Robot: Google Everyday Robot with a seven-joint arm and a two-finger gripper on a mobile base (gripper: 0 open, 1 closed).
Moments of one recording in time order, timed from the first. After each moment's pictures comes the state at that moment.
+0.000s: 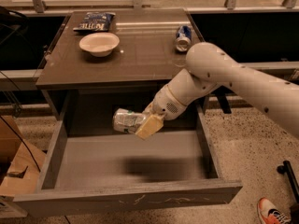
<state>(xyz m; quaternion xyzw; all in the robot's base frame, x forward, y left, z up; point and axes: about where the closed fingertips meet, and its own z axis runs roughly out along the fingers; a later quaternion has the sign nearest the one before) 0.514 0.011 0.750 -0.60 0.71 0.33 0.17</state>
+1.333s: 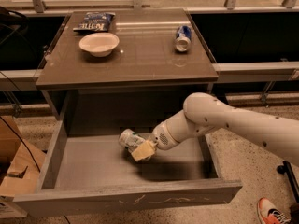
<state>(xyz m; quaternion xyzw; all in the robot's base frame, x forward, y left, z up) 0.508 0.016 0.638 -0.40 0.84 0.34 0.17</state>
